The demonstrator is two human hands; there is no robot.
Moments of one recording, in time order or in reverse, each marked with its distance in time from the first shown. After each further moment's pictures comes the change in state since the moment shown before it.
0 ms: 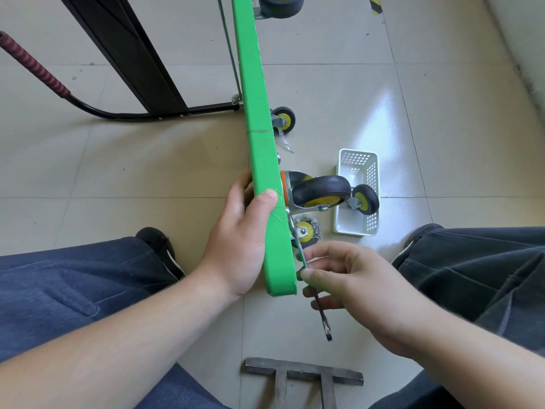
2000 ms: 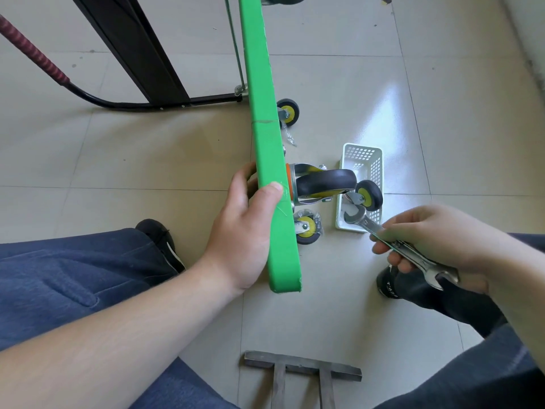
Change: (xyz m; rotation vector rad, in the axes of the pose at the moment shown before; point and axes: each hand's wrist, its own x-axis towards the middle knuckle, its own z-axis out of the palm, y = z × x) left_hand 0.001 0.005 0.004 -0.039 0.011 -0.025; right_hand 0.015 -0.038 -0.084 -0.292 0.224 0.186
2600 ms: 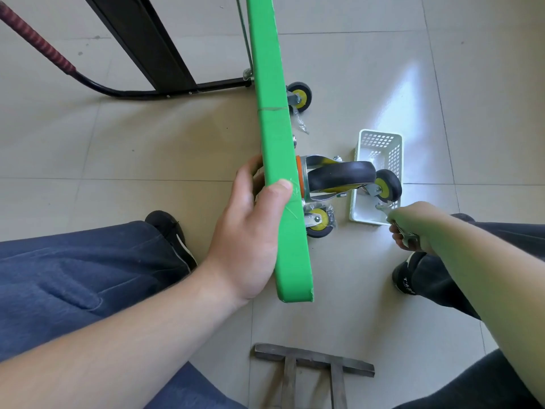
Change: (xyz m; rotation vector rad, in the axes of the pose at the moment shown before) left_hand -0.001 0.000 -0.001 -0.007 -0.003 0.006; right_hand 0.166 0.064 0.004 0.180 0.163 0.354
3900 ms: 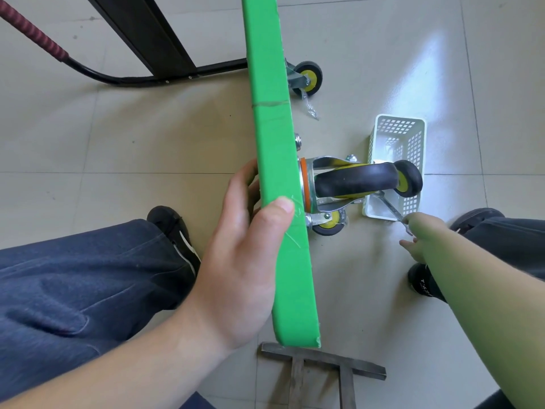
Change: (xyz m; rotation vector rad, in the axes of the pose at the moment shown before) left_hand 0.003 -0.004 -0.002 -0.025 -0.050 -0.036; right_hand 0.078 0.025 0.029 0.423 0.170 0.135
